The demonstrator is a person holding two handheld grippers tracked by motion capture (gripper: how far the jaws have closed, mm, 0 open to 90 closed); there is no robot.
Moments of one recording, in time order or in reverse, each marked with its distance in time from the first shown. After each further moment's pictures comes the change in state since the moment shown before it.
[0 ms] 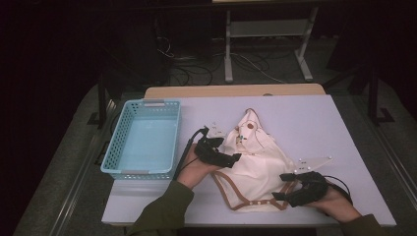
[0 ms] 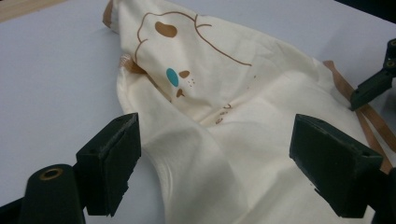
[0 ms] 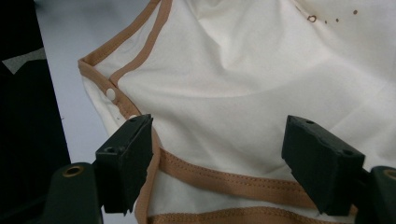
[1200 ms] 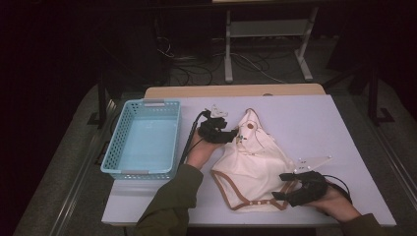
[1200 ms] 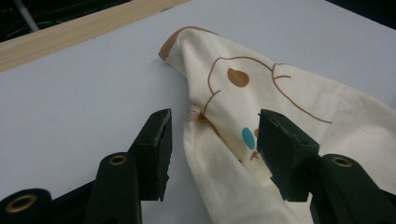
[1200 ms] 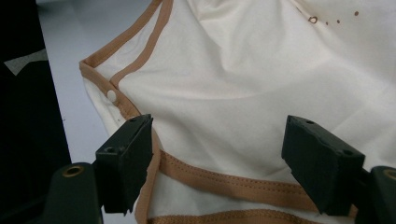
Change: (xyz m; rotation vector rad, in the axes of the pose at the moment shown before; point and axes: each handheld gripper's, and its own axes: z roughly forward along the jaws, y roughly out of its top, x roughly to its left) left arm 0.040 0.031 0.035 -0.024 0.105 -0.043; right arm 0.000 0.001 0.000 -0.001 0.008 0.011
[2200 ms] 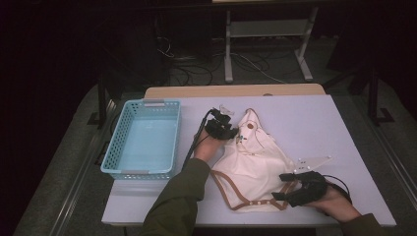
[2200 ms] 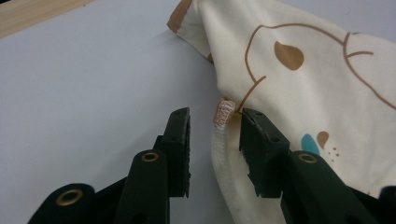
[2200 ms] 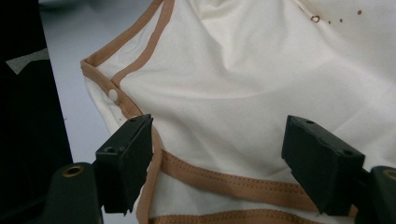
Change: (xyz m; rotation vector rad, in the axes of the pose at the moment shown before) left arm 0.014 -0.001 0.045 0.125 0.020 0.034; right arm 0.000 0.000 0.000 0.006 0.005 -0.002
